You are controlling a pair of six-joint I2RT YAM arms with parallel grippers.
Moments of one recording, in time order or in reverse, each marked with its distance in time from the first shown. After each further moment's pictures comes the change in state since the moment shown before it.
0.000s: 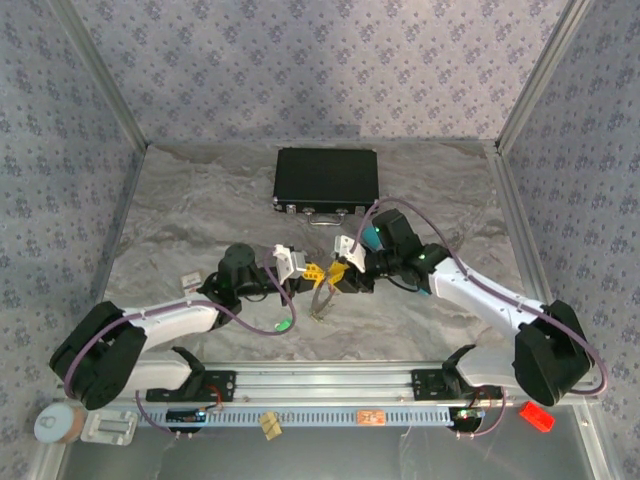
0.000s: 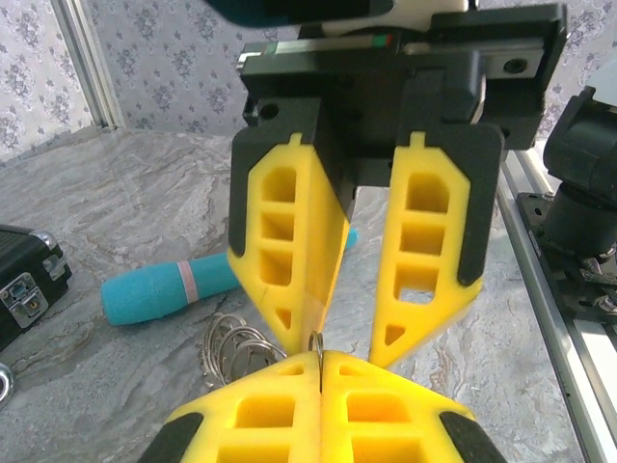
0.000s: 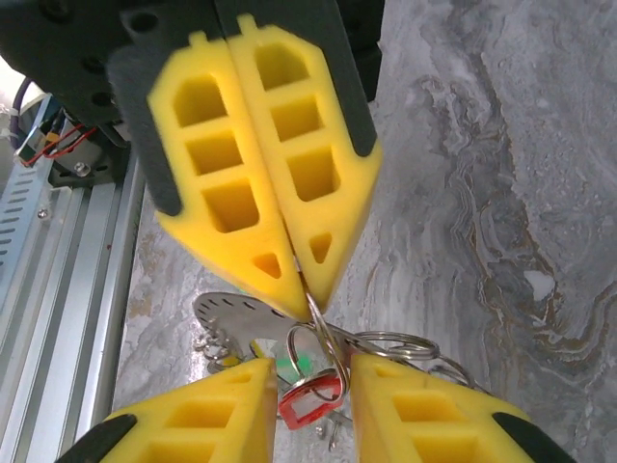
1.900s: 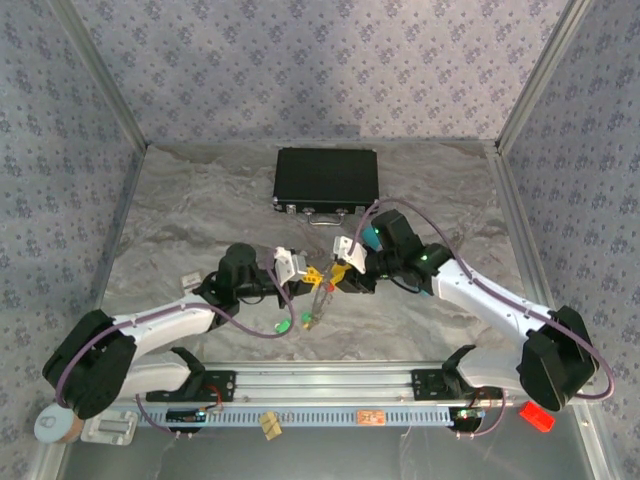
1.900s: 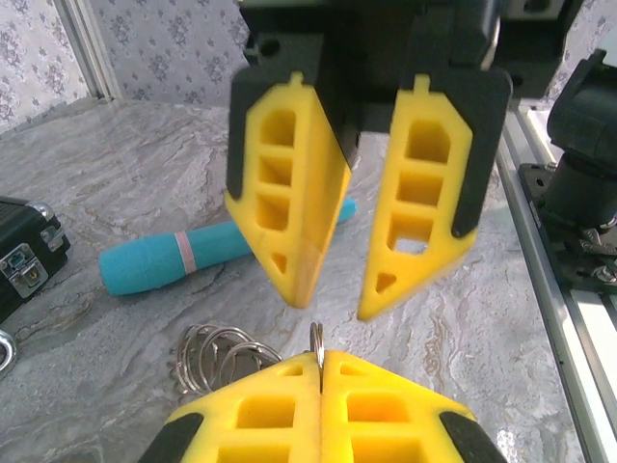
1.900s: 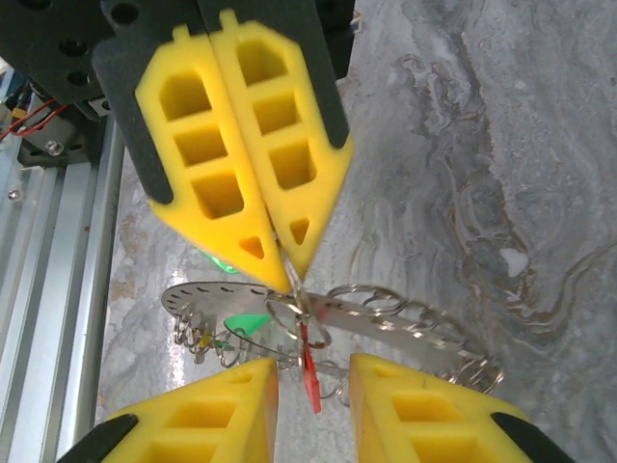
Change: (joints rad) left arm -0.007 -0.060 0.008 -0.140 -0.023 0.047; right arm 0.030 -0.030 0.008 -0.056 0.096 -0.003
